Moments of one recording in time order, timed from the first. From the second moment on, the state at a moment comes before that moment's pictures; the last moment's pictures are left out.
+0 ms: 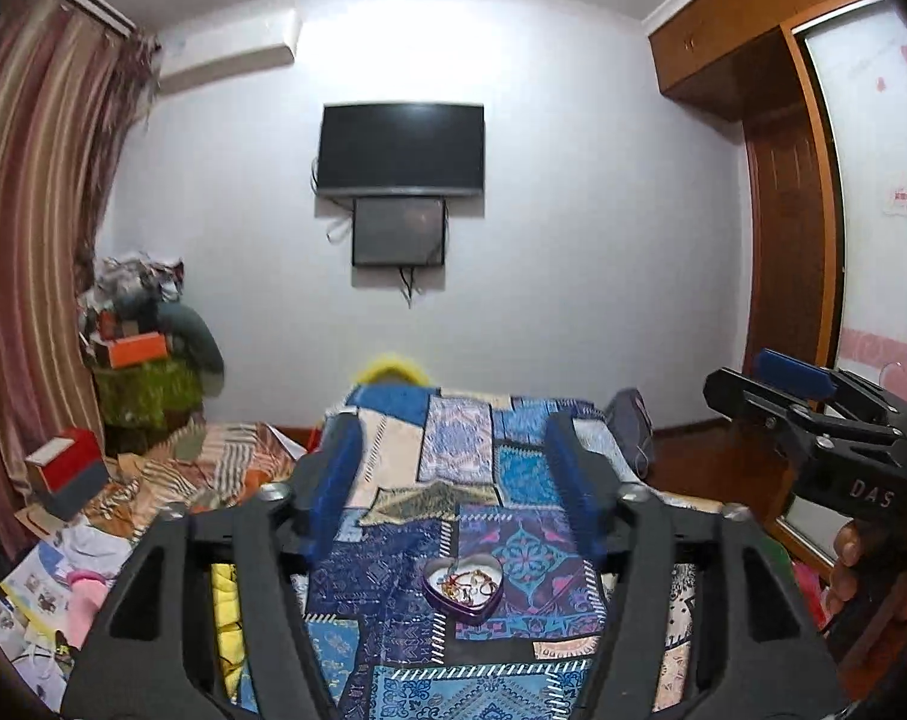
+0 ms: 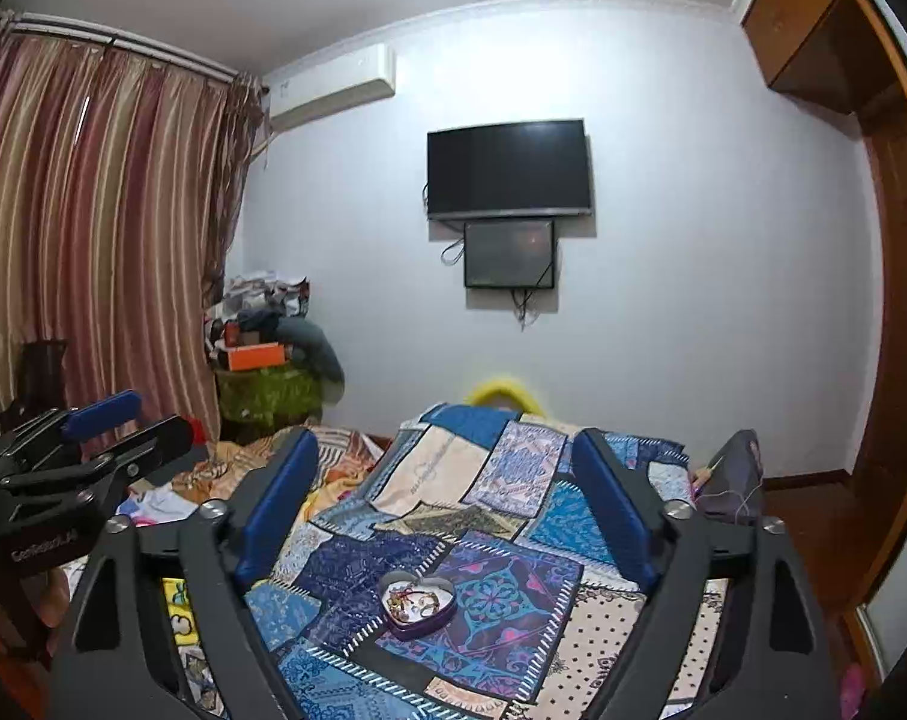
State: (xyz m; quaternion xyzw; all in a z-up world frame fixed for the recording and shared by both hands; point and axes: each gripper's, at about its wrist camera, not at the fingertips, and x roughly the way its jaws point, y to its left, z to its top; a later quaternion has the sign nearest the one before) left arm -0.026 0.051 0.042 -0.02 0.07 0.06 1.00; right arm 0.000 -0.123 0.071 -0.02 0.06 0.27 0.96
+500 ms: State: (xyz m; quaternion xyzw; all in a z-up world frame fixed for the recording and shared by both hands) left arm -0.057 0.047 0.039 -0.04 0.06 0.09 0.99; right arm -0.014 -0.119 0.066 -0.02 0.05 0.26 0.96
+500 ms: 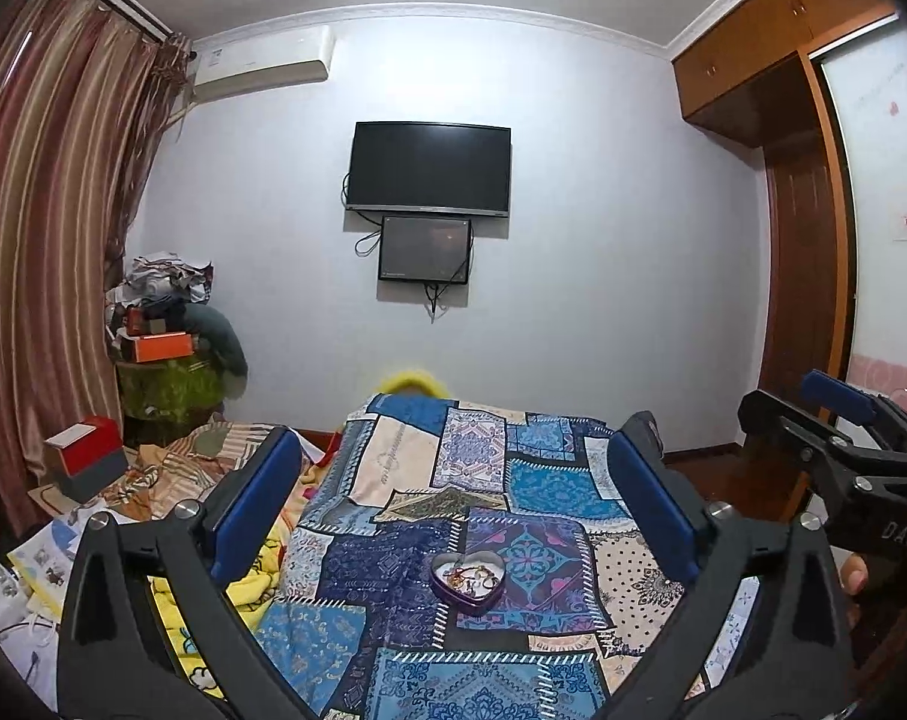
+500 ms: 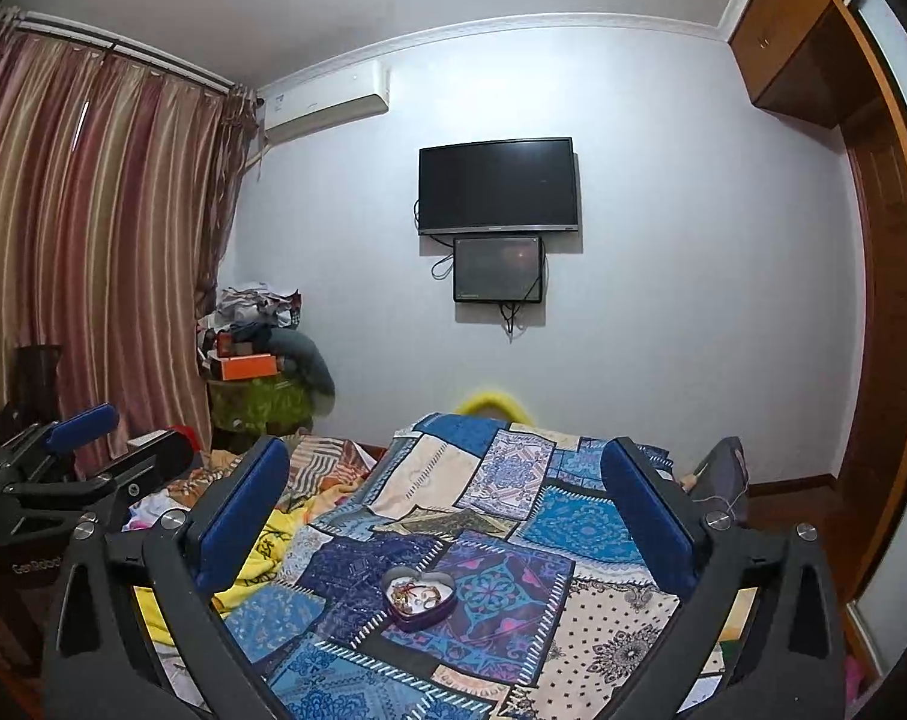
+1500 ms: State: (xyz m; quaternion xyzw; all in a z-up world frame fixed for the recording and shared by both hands) left arm -0.054 0.044 0.029 -0.04 0.08 0.09 0.99; right arm -0.018 -0.129 0.057 -0.01 0.07 0.25 0.96
